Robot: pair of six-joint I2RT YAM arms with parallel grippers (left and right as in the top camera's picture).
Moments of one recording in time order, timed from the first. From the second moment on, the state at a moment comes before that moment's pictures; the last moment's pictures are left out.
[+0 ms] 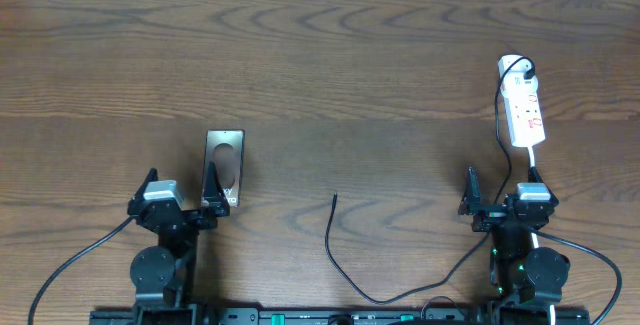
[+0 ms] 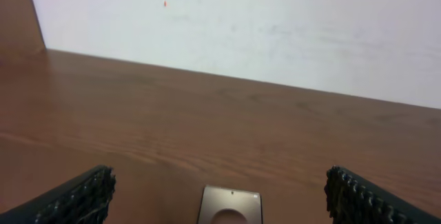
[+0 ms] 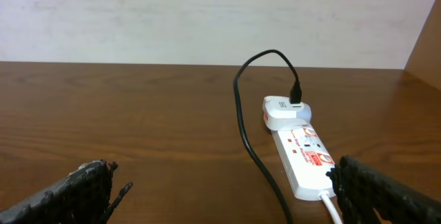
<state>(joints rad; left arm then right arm) 0.01 0.02 0.05 -0.09 -0.04 -0.13 -0.09 0.02 0.01 -0.07 -0.08 -0.02</state>
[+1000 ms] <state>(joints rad) 0.01 1.60 1.27 -0.86 -0.04 0.00 -0.09 0.02 0.01 -0.07 -0.08 -0.02</state>
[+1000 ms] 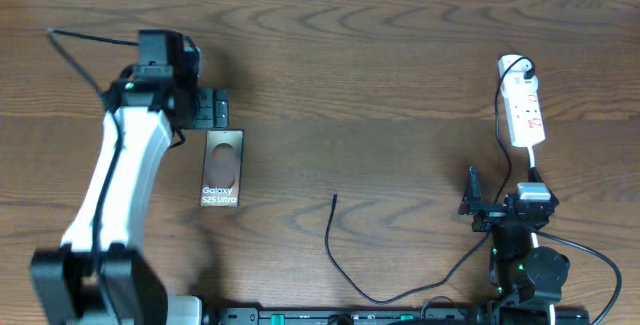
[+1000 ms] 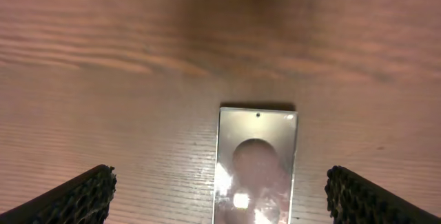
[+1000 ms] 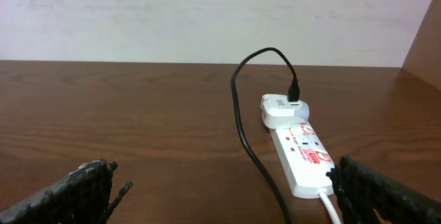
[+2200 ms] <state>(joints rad) 0.01 1.72 1.18 -0.86 -0.01 -0.07 -0.09 0.02 0.01 -0.07 -0.08 -0.02</state>
